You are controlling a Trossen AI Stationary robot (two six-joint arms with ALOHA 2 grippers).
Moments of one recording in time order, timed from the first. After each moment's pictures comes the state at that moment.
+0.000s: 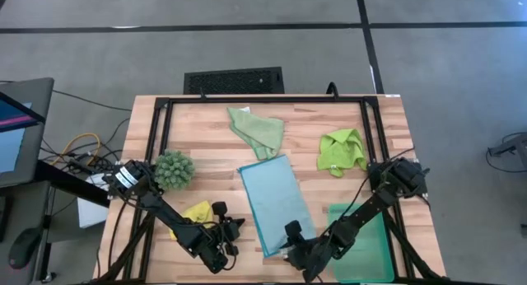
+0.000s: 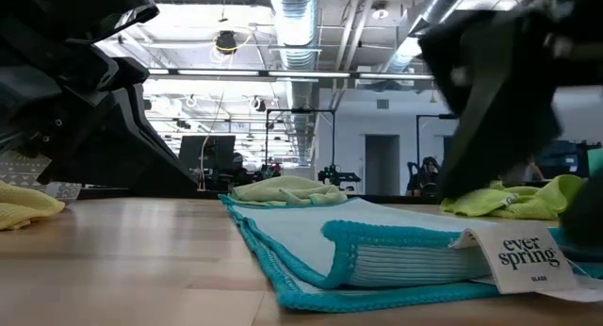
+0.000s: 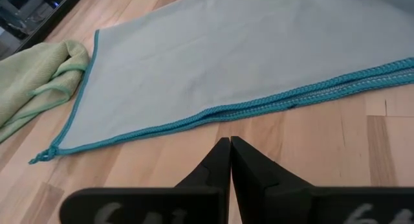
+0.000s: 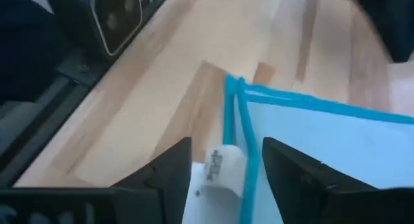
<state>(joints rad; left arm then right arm) -0.76 1.98 1.02 -0.21 -0.97 -0.67 0.76 2.01 1.08 0.09 0.39 0.07</state>
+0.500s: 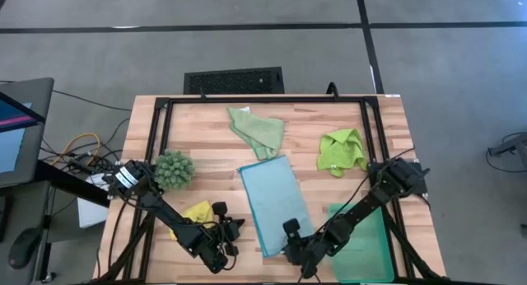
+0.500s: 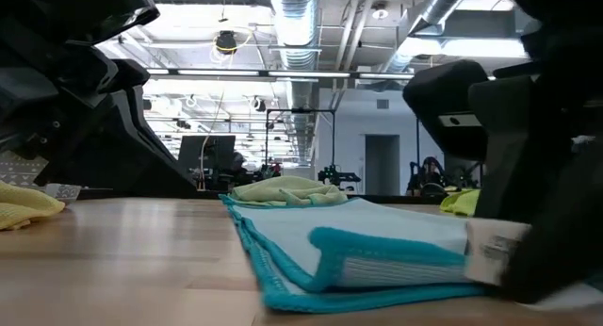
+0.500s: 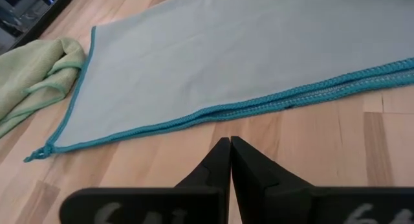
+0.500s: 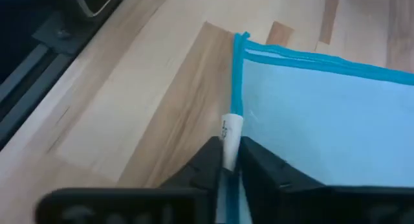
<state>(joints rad) -0.76 1.98 1.03 -0.21 -0.96 -0.67 0.69 2.07 1.08 0.03 0.30 0.12</state>
